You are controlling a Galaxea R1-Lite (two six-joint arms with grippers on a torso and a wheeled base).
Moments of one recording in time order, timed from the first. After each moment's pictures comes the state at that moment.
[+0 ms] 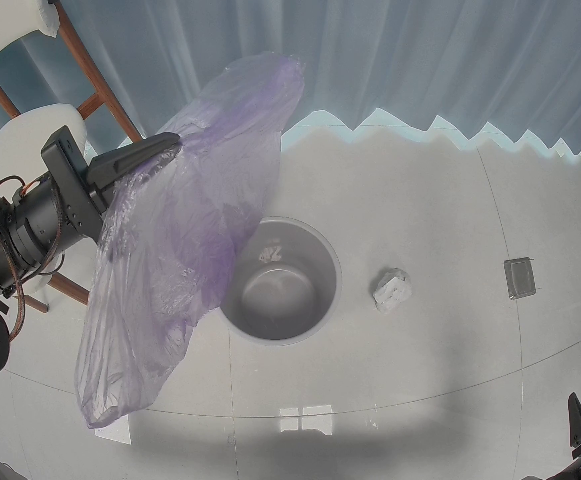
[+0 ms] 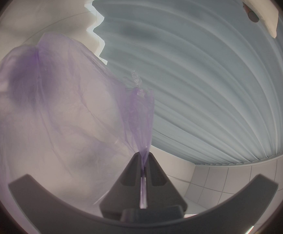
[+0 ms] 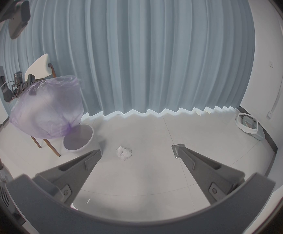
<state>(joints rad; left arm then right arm) -0.30 1.48 -0.65 -1.25 -0.77 -1.80 0.00 0.02 -0.02 0.00 0.01 0.02</state>
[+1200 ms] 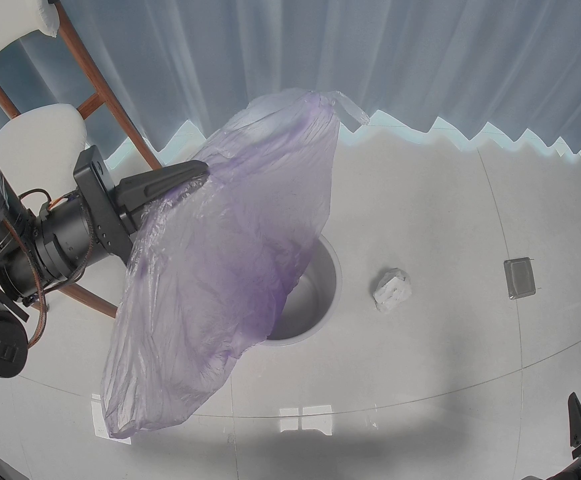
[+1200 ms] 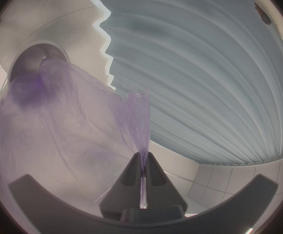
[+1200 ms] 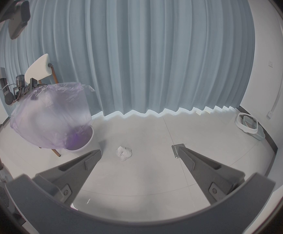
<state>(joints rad) -0.33 1.54 -0.64 -1.25 -0.77 -1.75 0.00 0.02 -0.02 0.00 0.01 0.02</state>
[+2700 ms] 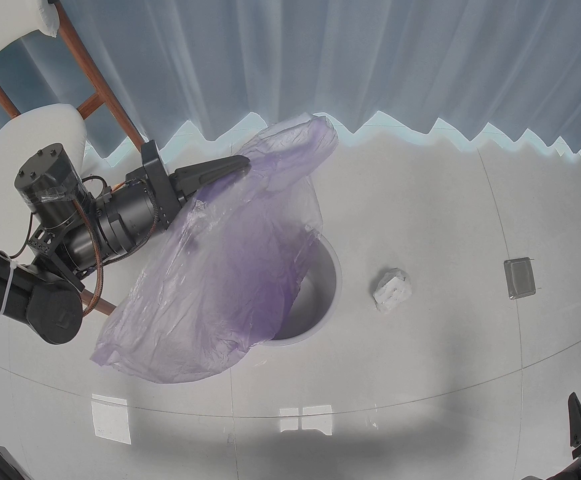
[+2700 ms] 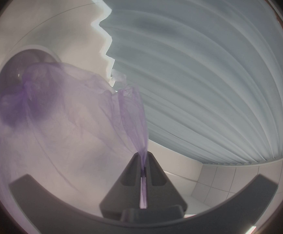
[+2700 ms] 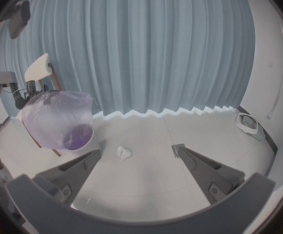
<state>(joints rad) -0.34 1.80 -0.84 -1.30 -0.77 -1.71 0.00 0.02 -0.02 0.00 0.01 0.02</state>
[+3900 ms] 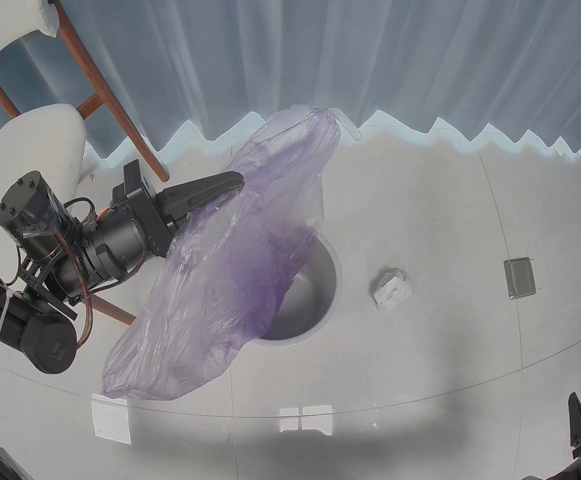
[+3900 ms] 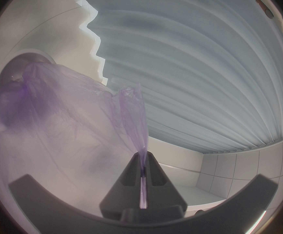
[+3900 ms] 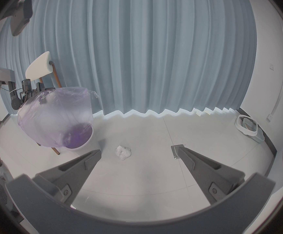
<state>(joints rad) -0.36 1.76 -0.68 -1.48 -0.77 -1.65 0.00 0.02 -0.02 -0.01 0.01 0.00</state>
